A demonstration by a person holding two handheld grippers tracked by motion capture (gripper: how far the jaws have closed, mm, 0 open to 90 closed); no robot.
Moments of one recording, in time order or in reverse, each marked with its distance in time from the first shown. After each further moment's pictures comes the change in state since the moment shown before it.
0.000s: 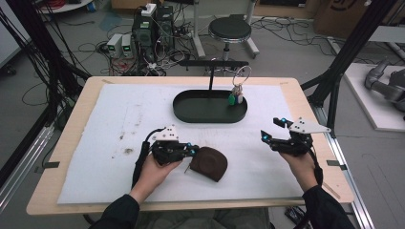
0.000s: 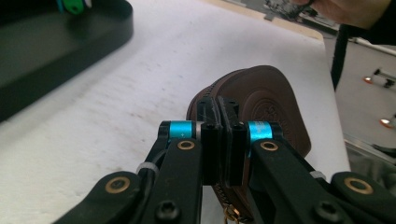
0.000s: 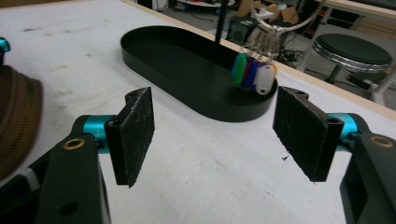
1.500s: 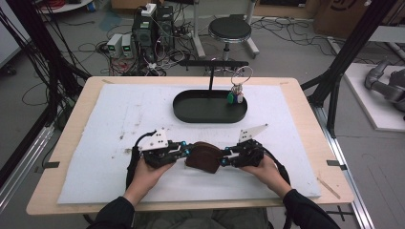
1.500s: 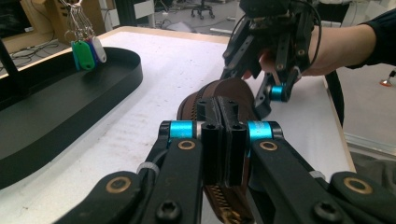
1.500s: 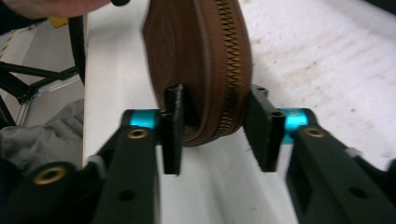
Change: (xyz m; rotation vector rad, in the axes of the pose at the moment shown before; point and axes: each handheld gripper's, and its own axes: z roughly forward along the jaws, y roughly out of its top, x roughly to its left) left arm -0.009 -0.004 -0.021 -0.126 0.013 0.132; right arm 0.075 -0.005 0.090 0.275 0.652 0.046
